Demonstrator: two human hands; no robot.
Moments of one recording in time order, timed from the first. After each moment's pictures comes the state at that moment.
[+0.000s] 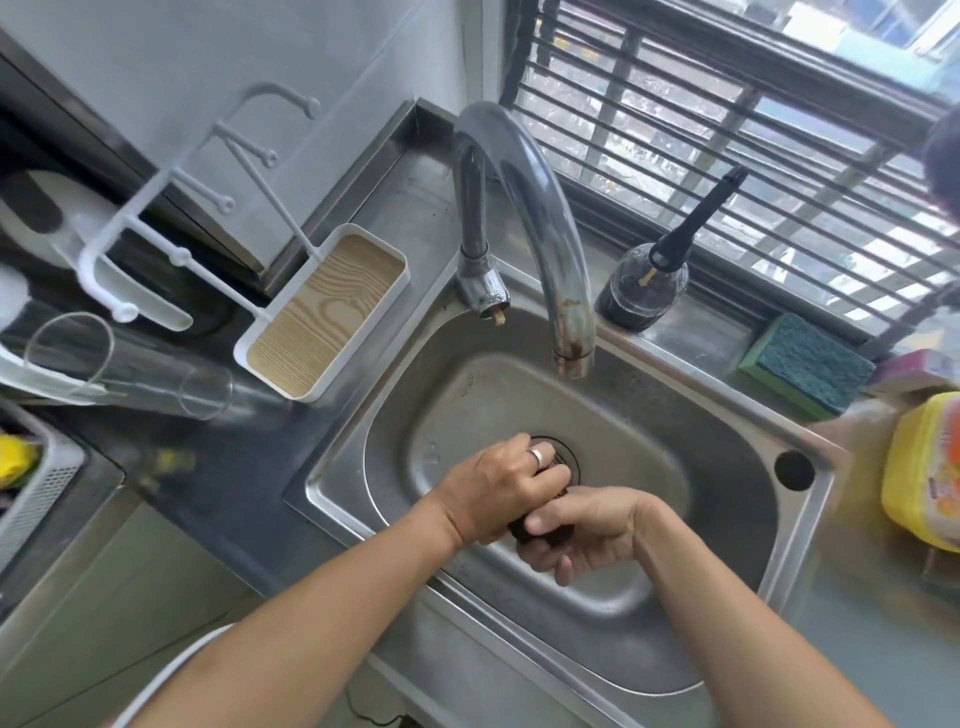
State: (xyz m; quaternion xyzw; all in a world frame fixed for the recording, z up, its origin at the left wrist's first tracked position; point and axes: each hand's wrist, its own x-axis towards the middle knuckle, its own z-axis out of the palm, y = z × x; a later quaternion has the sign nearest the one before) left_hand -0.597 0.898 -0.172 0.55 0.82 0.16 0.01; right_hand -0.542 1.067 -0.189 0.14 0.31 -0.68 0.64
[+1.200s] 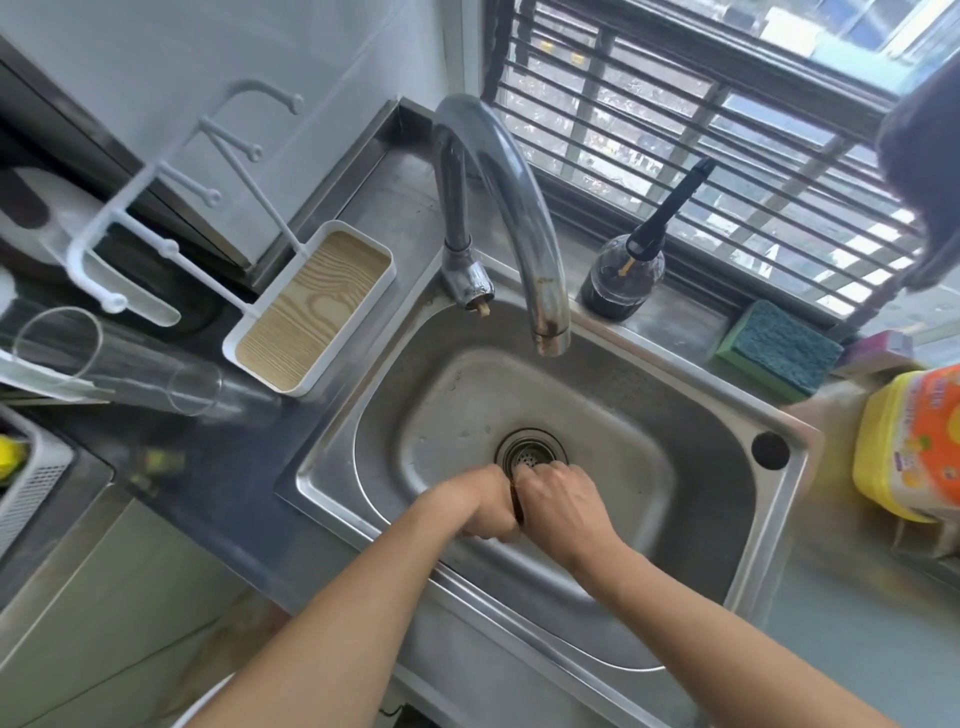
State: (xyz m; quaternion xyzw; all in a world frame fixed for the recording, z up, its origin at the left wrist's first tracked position) left_hand -0.592 0.912 -0.163 0.17 0.79 0.09 0.58; right_hand -0.512 1.025 -0.210 -0.04 0.99 -0.07 0.13
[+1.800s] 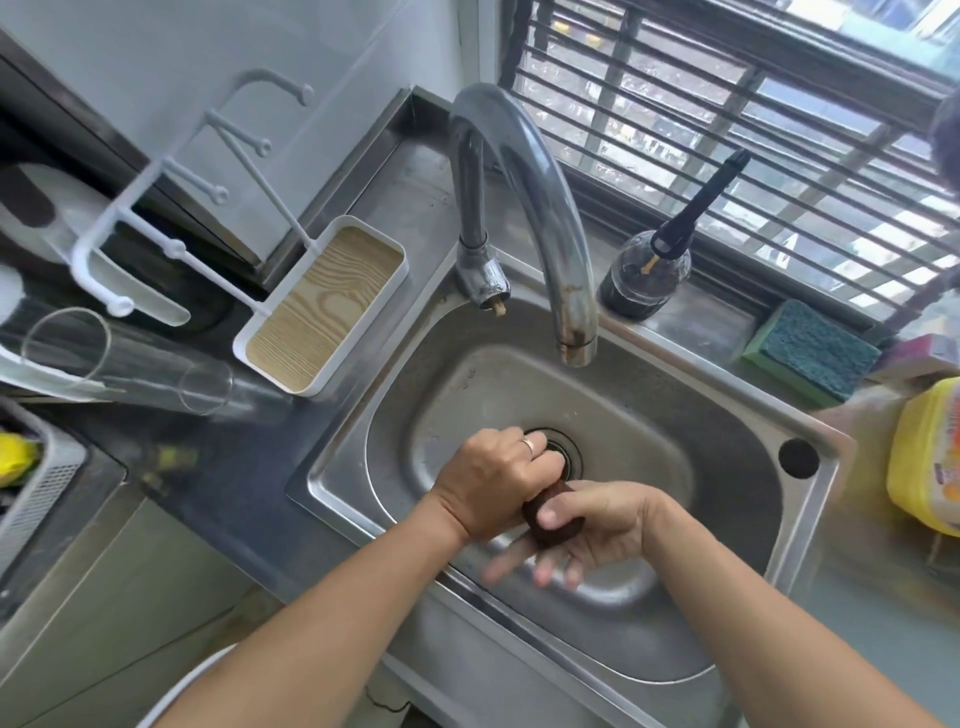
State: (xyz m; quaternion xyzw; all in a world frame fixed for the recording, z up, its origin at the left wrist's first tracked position) left_hand -0.596 0.898 -0.168 0.51 0.85 0.14 -0.06; right_hand -0.538 1.070 -0.183 0.04 0.24 -0.73 0.63
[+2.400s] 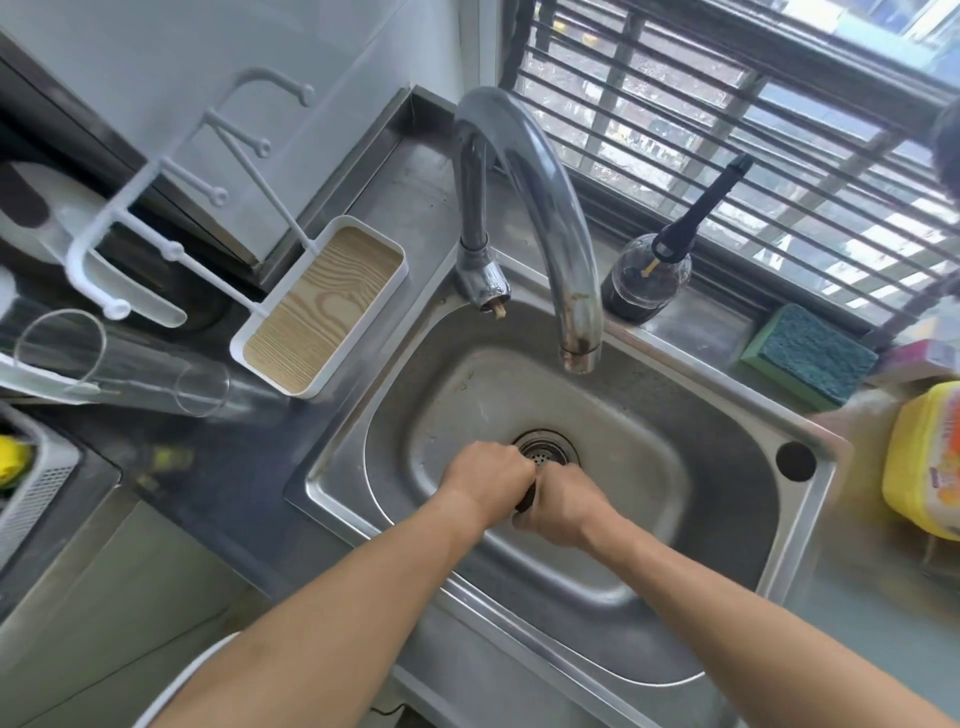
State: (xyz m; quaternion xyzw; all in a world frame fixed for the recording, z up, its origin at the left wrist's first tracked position) left_hand -0.603 0.914 -0.163 0.43 0.84 -0.09 0.31; right_hand -0.547 1.025 -0.193 0.13 0.87 -0.25 0.40
